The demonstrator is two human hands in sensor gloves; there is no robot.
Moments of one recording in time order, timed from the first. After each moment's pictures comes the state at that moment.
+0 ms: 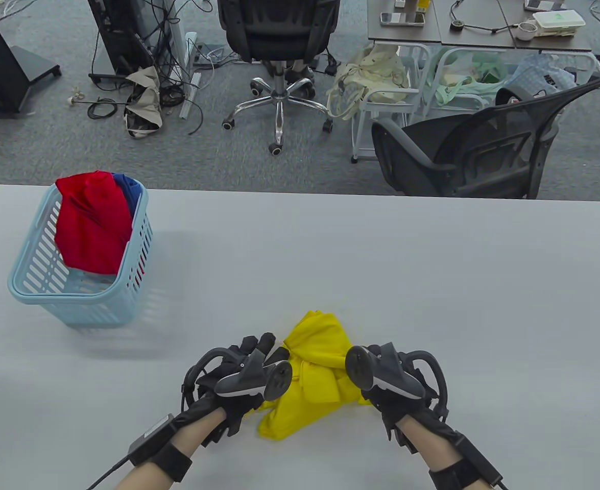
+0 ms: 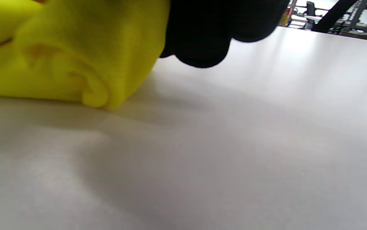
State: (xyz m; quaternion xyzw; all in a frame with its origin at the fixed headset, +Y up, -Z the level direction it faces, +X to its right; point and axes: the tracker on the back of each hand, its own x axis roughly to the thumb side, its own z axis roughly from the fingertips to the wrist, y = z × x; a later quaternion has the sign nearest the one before) left_hand -0.122 -0.768 -0.283 -0.18 -0.23 -0.15 0.94; right_hand 0.128 -0.738 -0.282 -0.08 -0.11 -0.99 0.05
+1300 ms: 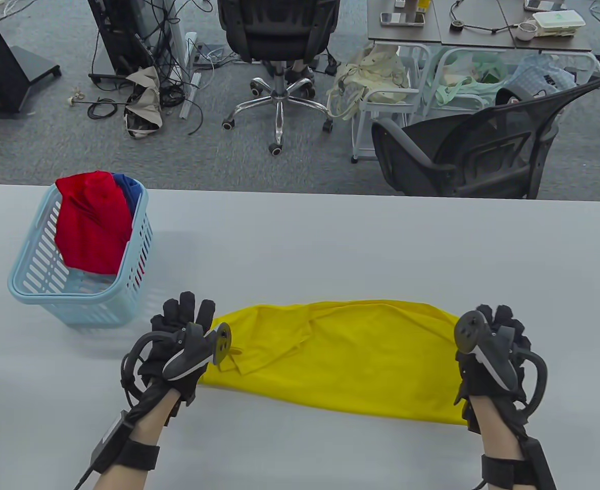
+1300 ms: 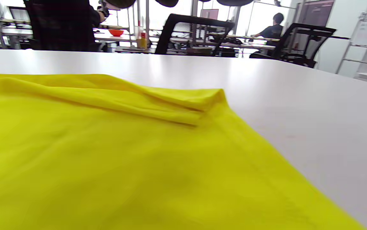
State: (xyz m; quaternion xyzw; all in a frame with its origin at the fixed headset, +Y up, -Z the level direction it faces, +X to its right) left_hand -0.201 -0.719 -0.307 -0.08 -0.06 -0.07 0.99; right_hand 0.245 -0.709 -0.295 0.13 -0.05 -0.99 0.01
